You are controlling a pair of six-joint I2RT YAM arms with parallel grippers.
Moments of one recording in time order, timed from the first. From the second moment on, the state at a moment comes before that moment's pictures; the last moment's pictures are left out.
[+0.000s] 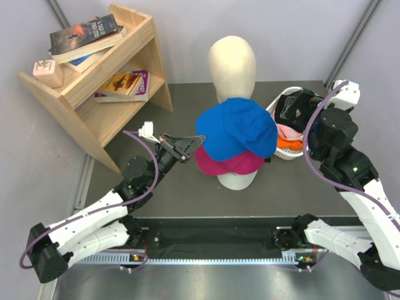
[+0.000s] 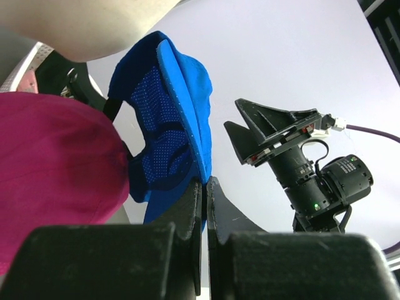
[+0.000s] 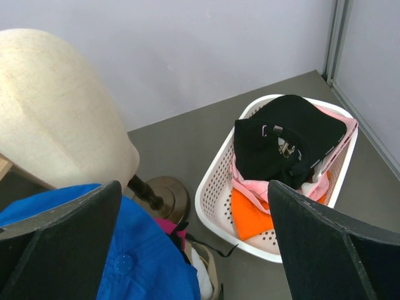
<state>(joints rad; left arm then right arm) -0.84 0.85 0.60 0.55 -0.11 -1.22 0.56 0.89 1.31 -0.50 0.69 0.34</state>
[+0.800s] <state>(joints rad) -0.70 0.73 0.38 0.46 -0.04 -1.34 0.56 0.90 1.16 -0.48 0.61 0.35</state>
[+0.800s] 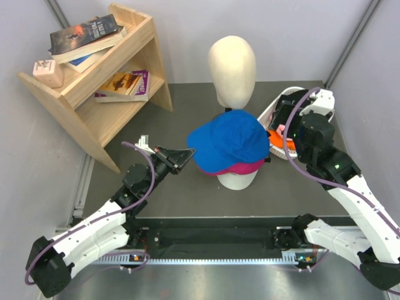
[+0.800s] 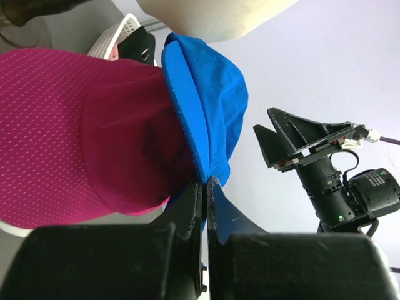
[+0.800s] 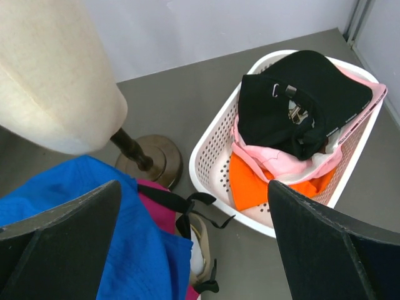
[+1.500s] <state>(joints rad) -0.57 0.81 0.27 0.52 0.10 -1.38 0.51 0.91 1.01 -0.42 0.45 0.38</state>
